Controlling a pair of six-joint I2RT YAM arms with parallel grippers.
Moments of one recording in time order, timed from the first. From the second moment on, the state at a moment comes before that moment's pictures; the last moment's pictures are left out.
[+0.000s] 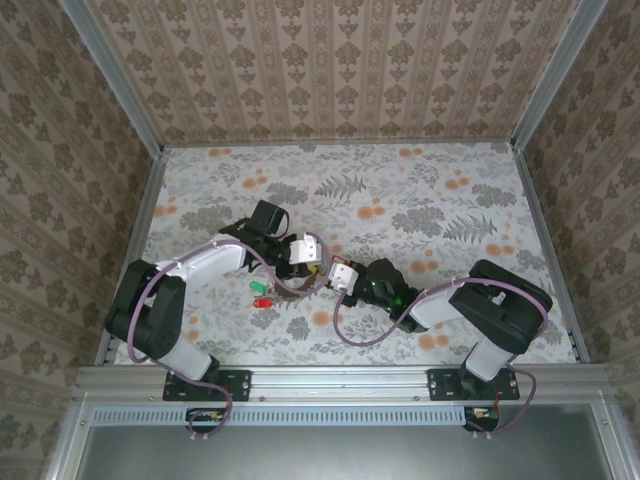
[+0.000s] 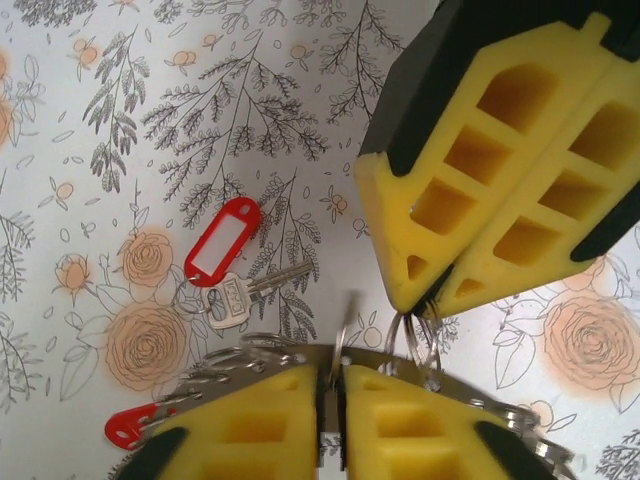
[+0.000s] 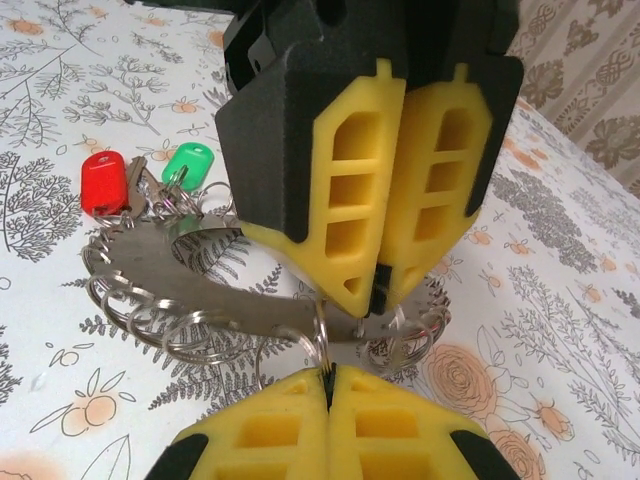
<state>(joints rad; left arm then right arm) -0.55 1.55 0.92 -0.42 0.63 0.96 0.81 1.65 0.44 0.91 -0.14 -0.43</state>
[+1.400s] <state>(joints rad) -0.57 1.49 0.84 -0.41 0.66 1.13 0.80 1.70 0.44 0.95 -0.17 -0.36</state>
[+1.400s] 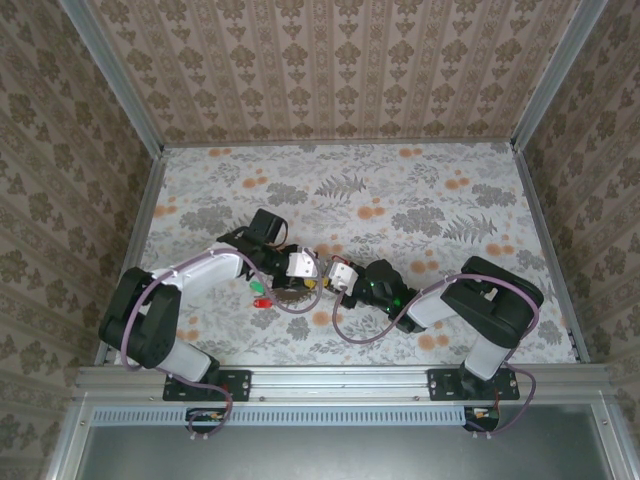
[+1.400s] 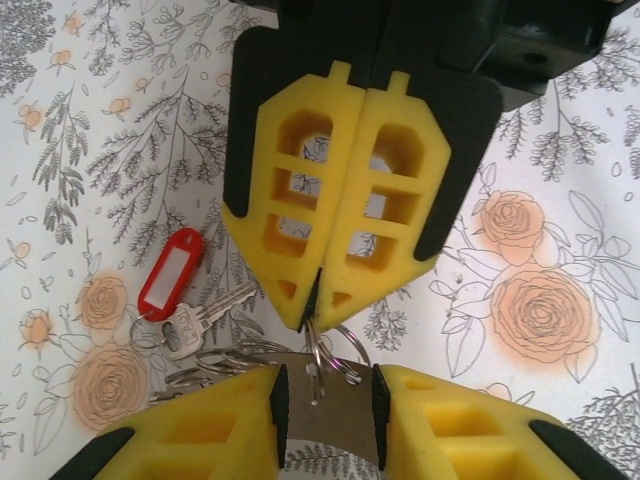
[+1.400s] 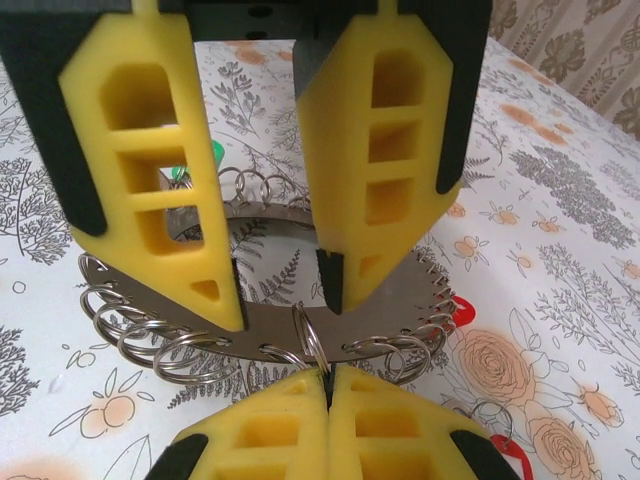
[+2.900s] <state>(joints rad) -0.58 1.54 0.87 -0.35 0.70 1.05 0.79 1.73 0.38 1.11 -0.16 -0.31</state>
